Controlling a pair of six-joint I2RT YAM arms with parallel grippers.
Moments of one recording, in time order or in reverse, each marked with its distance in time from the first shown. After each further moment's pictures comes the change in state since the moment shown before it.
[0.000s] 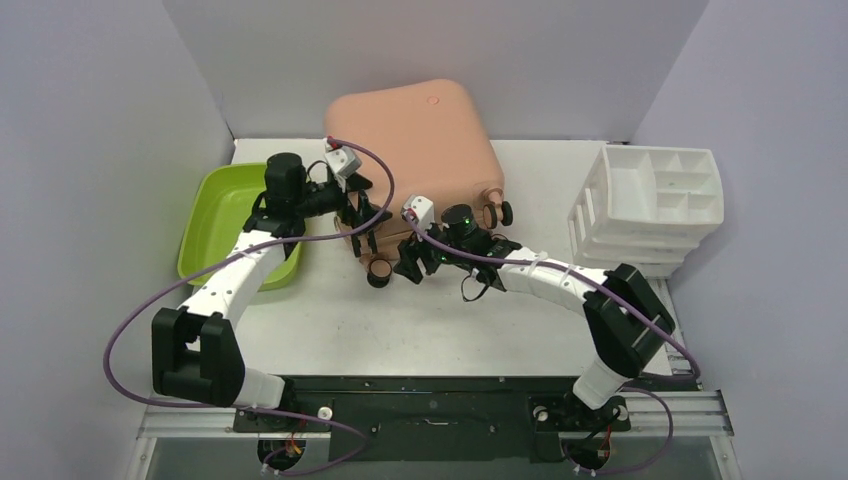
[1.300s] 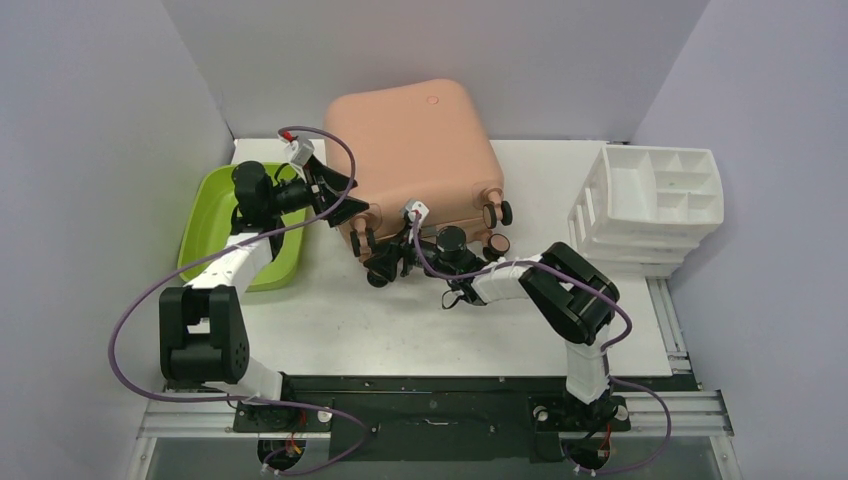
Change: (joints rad) left arm 0.187 0.104 -0.127 0.578 0.340 -0.542; right arm 0.023 0.336 -0.083 0.846 -0.085 0.384
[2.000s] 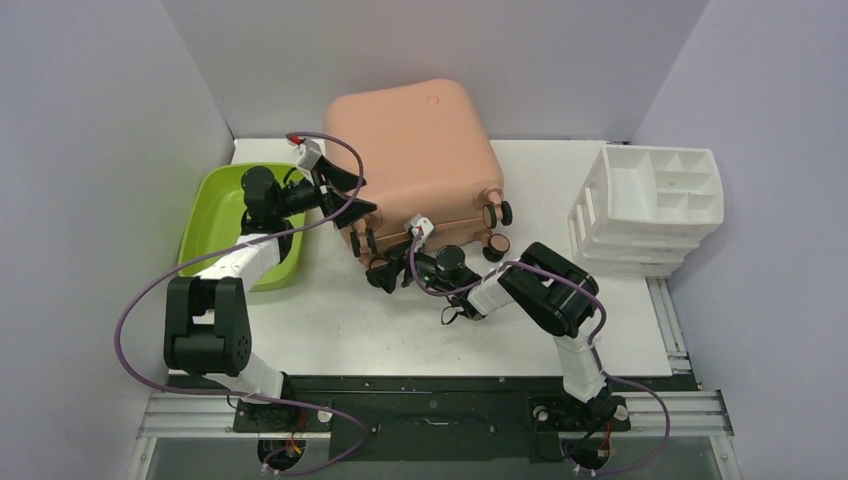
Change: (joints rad) left arm -0.041 0.053 -0.028 0.191 -0.006 -0.055; right arm 0.028 0.108 -0.090 0.204 0.147 0.013
